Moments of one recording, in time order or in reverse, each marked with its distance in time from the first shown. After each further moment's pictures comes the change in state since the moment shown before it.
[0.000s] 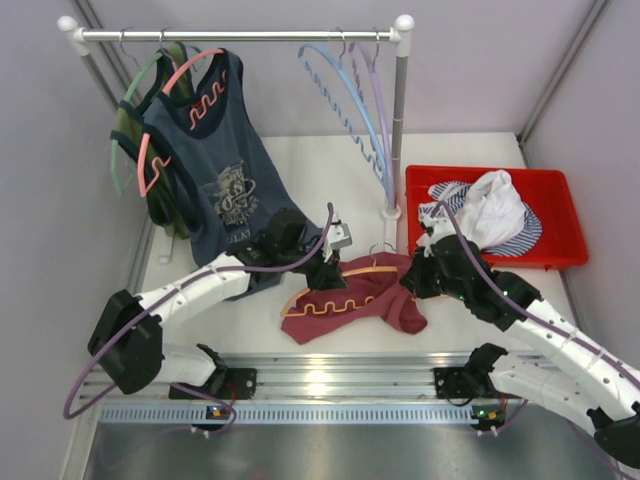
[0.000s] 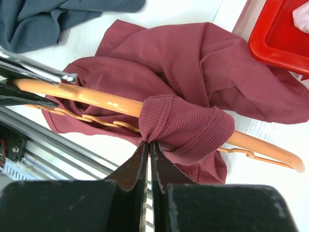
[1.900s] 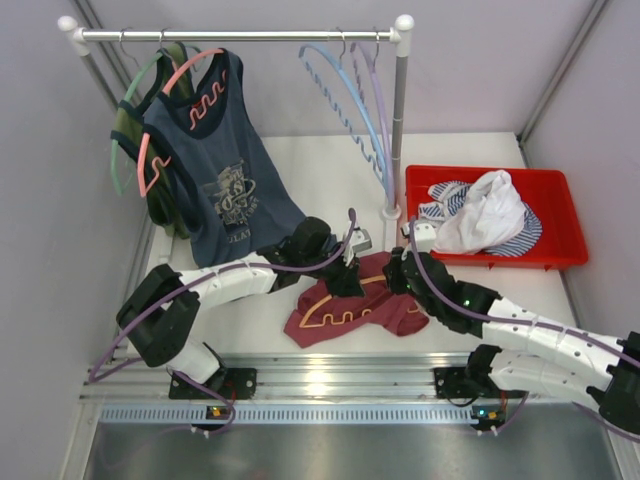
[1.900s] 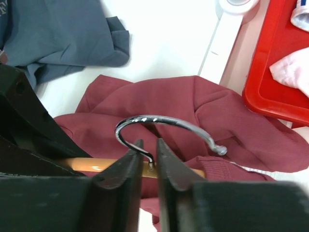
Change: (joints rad) left arm -0.093 0.205 -0.009 0.227 -0.039 -0.202; right arm 0.217 0.125 -0.172 0.434 0.411 0.009
